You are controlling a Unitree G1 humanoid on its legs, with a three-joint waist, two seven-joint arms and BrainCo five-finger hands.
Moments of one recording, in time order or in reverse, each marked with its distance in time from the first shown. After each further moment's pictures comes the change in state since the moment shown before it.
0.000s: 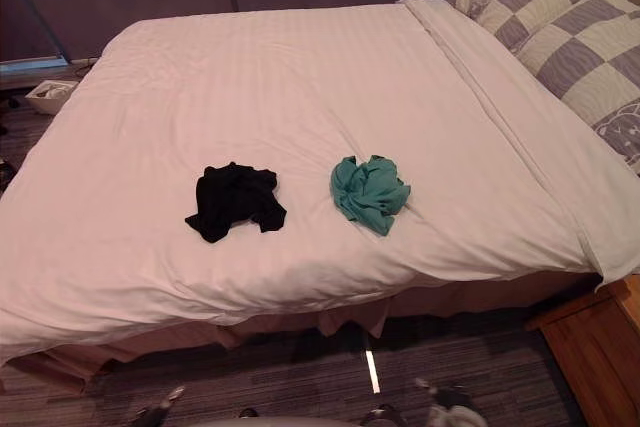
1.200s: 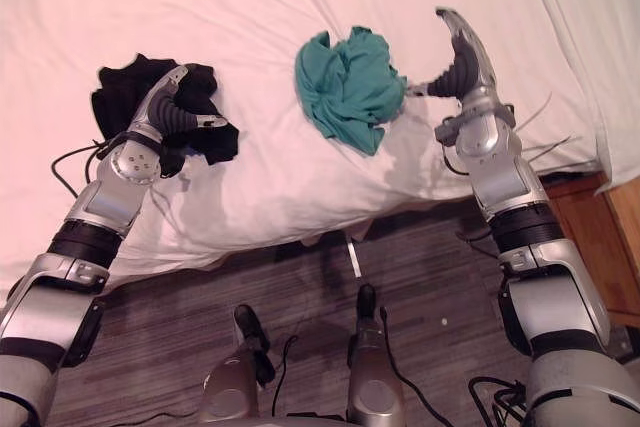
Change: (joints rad) left arm -0.978 0.356 -0.714 -0.470 0.374 0.152 -0.178; right arm -0.968 -0.421 0.616 -0.621 -0.371 0.060 -0.023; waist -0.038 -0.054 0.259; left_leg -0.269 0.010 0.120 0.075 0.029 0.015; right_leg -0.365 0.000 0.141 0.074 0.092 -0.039
